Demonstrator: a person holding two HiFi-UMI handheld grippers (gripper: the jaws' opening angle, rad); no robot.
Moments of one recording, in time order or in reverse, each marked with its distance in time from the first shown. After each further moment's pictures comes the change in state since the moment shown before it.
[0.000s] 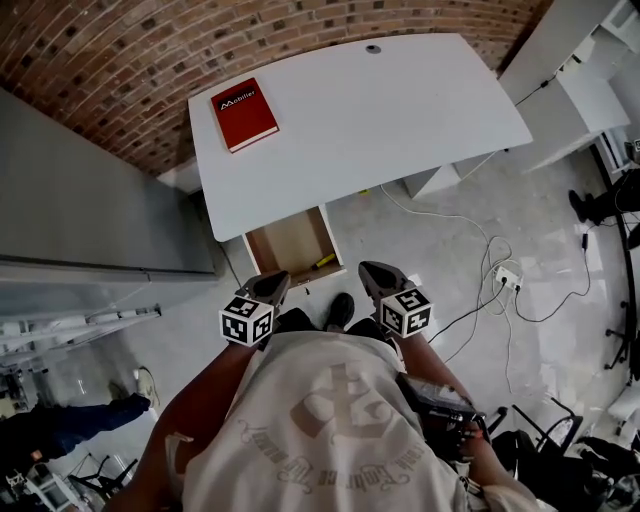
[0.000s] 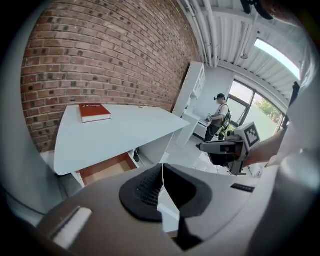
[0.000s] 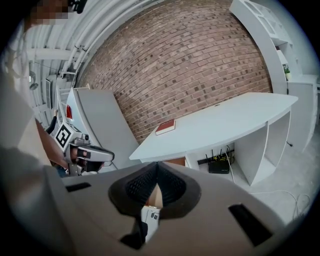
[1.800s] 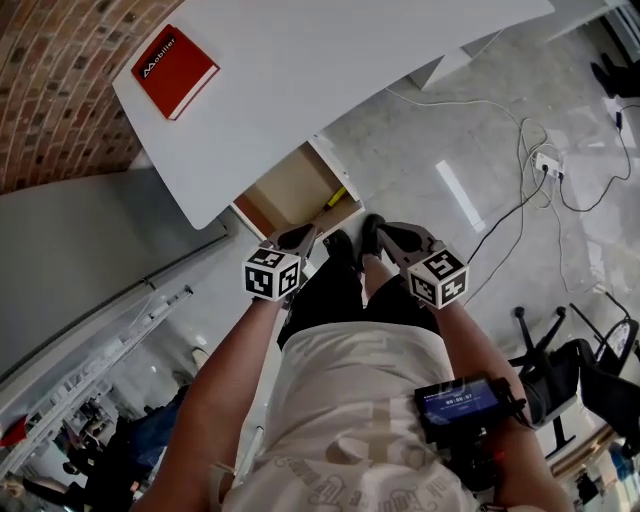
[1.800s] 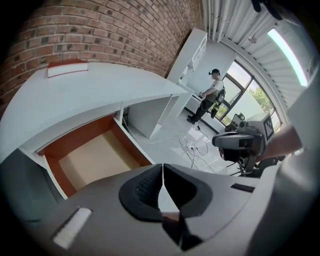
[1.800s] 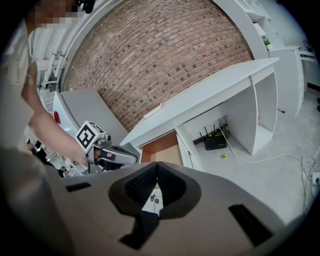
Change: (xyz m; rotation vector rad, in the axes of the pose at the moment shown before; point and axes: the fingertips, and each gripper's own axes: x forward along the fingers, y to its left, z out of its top) left arm 0.131 0.041 -0.095 0.023 0.344 -0.153; right arm 0.036 -0.035 -0.107 0.196 0.086 -0.038
